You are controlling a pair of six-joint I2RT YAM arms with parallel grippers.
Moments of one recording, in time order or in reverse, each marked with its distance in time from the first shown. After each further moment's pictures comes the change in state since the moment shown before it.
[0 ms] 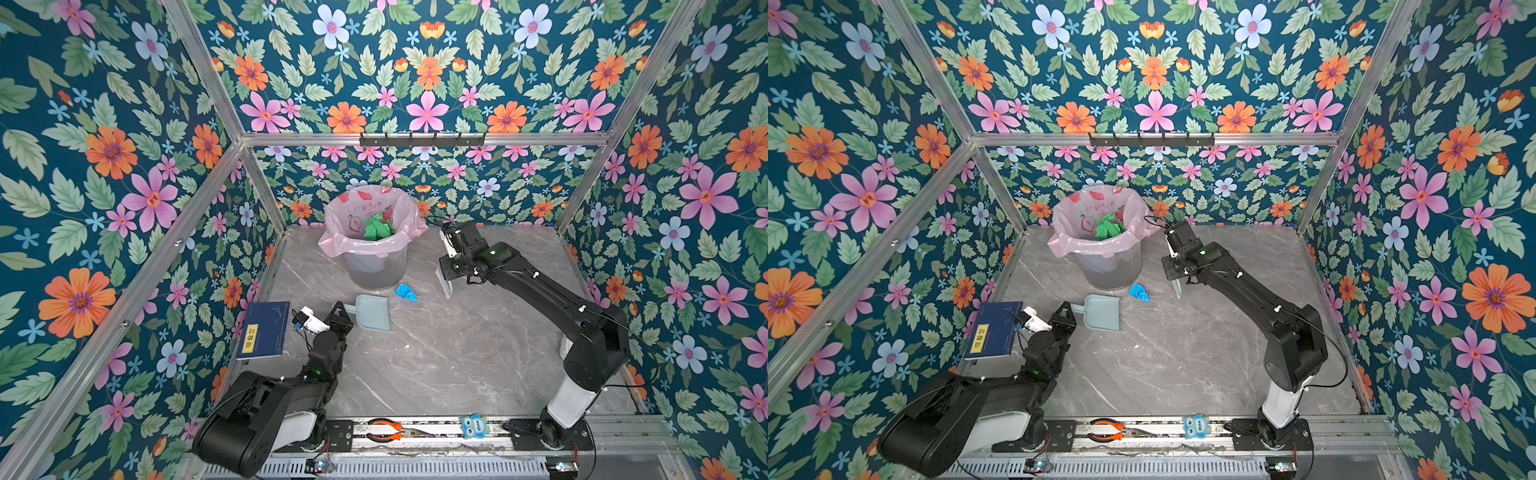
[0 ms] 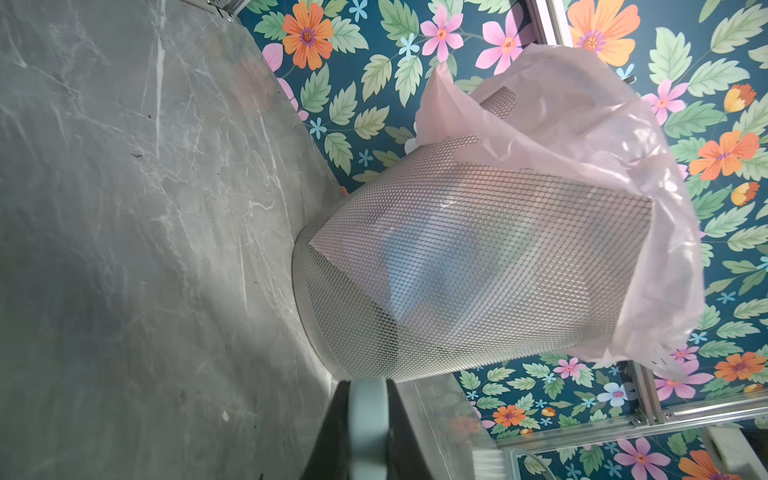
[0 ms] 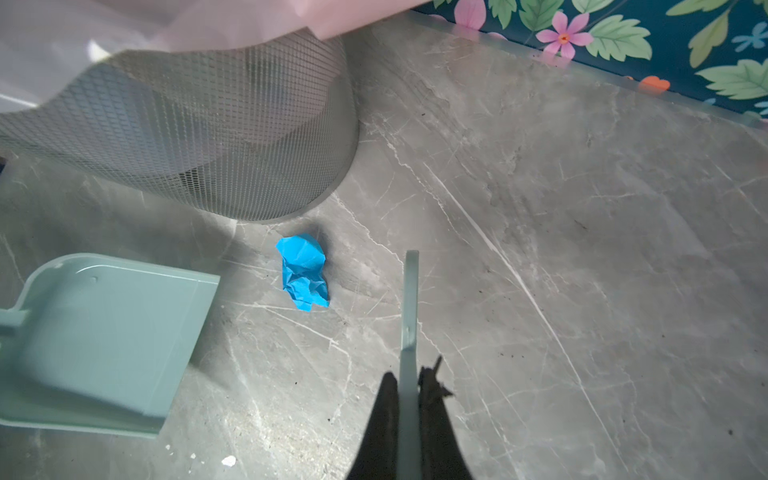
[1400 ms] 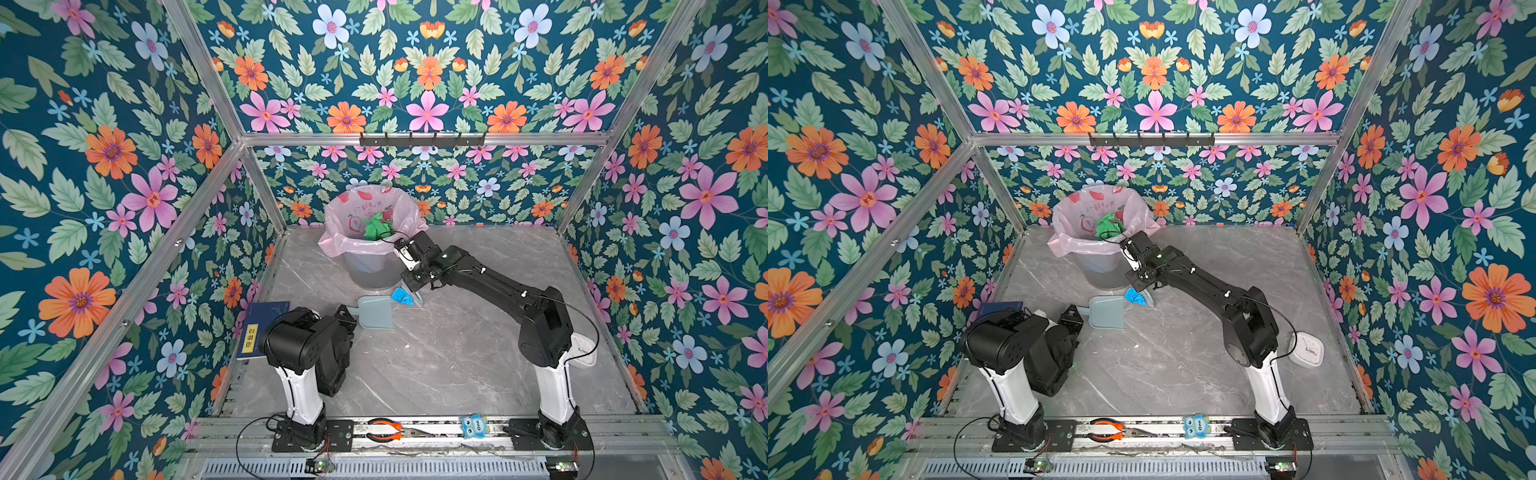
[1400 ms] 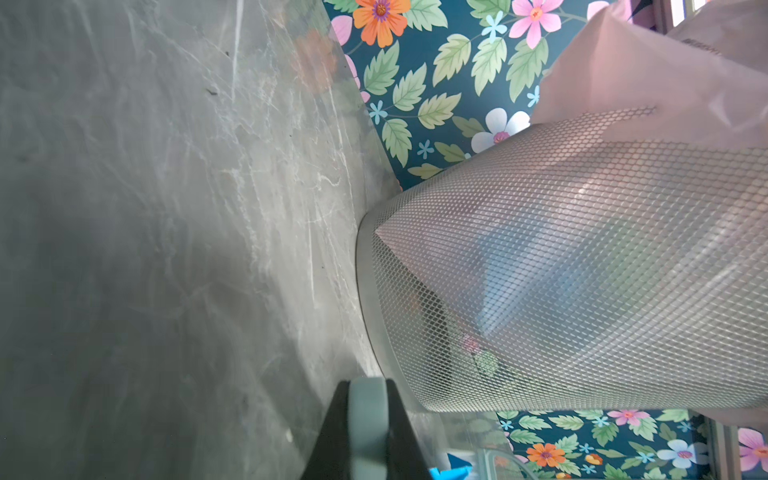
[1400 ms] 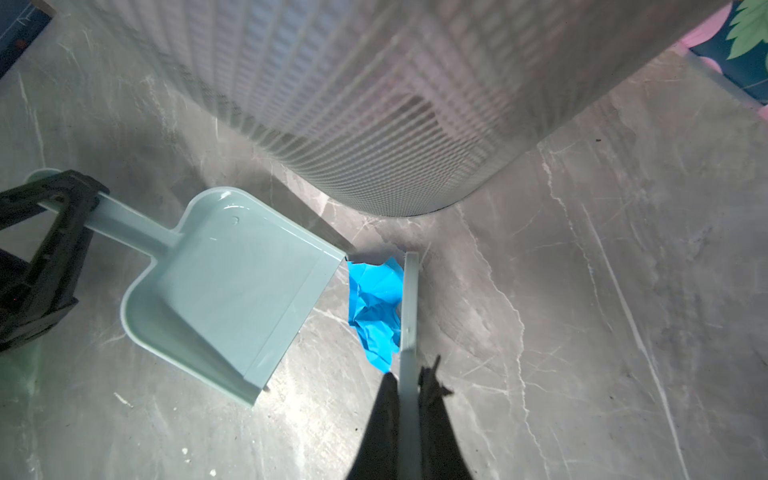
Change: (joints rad) left arm 0.014 0.547 0.056 0.369 -0.059 -0.105; right arm 0.145 0.296 0.226 -0.014 -0.078 -0.149
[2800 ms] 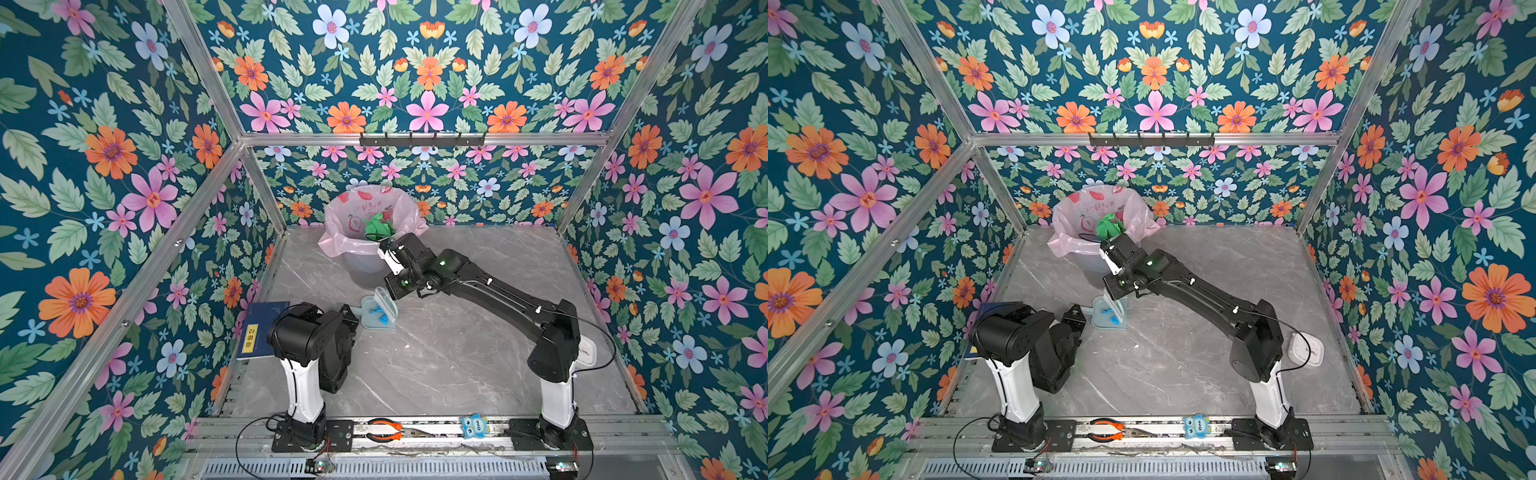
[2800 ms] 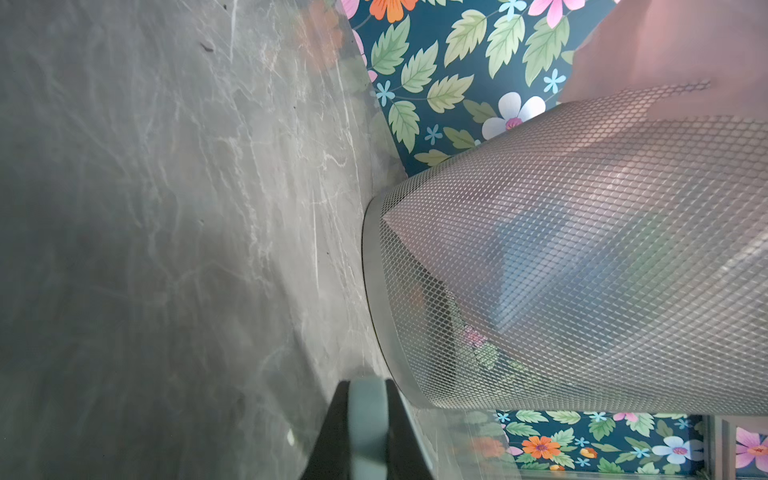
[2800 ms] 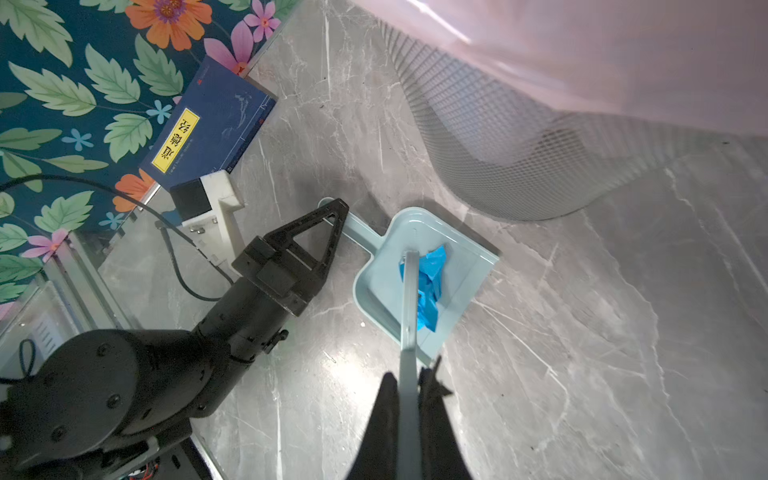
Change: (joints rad) left arm 0.000 0.079 0.050 0.016 0.056 -0.032; right arm 0.135 -0.117 0.056 -0.076 -0.092 0.233
